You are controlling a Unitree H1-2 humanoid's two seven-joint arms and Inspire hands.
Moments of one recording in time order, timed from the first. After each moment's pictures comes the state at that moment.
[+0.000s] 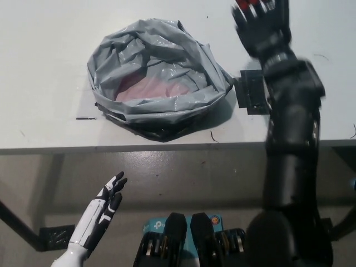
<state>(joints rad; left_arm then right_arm) 0.01 0.20 -0.09 -0.06 0.13 -0.08 -0.12 -1.10 0.21 -0.62 0.45 0.74 0.42 -0.11</state>
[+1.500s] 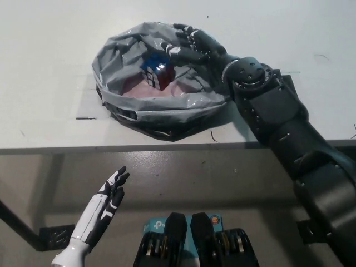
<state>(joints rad) -0.01 0.20 -0.09 -0.06 0.13 -0.09 -0.12 -1.23 -0.04 0.30 1.15 0.16 0.06 0.15</state>
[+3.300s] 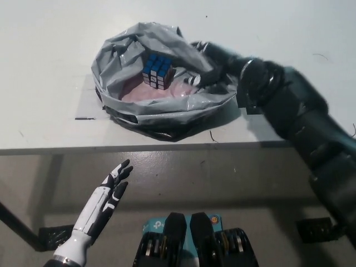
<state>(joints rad) -0.05 0.20 -0.10 -0.07 0.11 -0.06 -0.14 -1.25 -0.09 0.51 1.27 -0.31 -0.08 0.20</state>
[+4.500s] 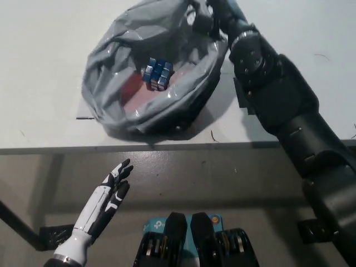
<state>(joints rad) -0.05 0.20 -0.10 -0.07 0.11 -0.06 -0.15 -1.21 -0.07 0.23 0.89 -0.33 0.03 -0.06</state>
